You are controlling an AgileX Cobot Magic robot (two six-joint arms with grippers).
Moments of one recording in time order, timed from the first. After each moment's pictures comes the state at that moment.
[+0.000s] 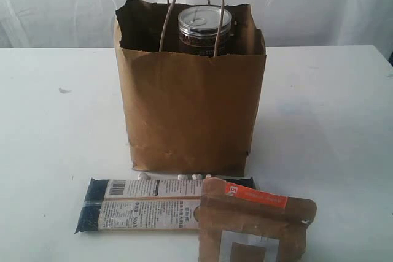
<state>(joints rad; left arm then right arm) -0.15 0.00 0.02 -0.26 0.33 0.08 0.22 0.14 -0.32 0.11 0.24 0.27</state>
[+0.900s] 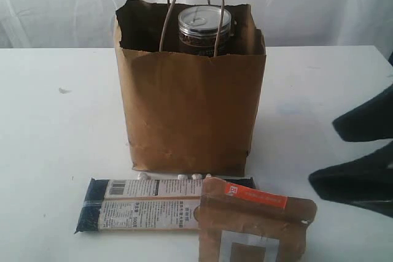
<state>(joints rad) -0.15 0.00 0.02 -0.26 0.33 0.08 0.34 0.83 -0.93 0.54 1.16 -0.76</state>
